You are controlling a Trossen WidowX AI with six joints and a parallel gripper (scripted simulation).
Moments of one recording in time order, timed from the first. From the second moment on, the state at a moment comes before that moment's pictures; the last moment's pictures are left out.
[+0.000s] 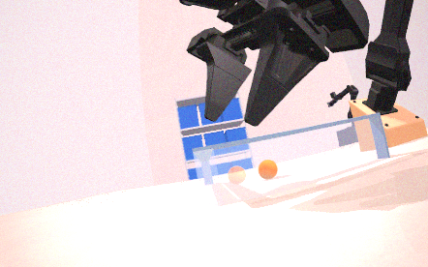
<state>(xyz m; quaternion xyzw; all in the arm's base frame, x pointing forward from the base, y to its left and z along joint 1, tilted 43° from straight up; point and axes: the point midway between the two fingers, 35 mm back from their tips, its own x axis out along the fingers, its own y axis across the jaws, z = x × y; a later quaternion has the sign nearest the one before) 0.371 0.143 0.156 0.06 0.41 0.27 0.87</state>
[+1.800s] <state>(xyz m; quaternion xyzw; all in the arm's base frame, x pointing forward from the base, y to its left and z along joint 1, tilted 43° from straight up) 0.312 0.028 -0.019 0.25 0.65 0.26 0.67</state>
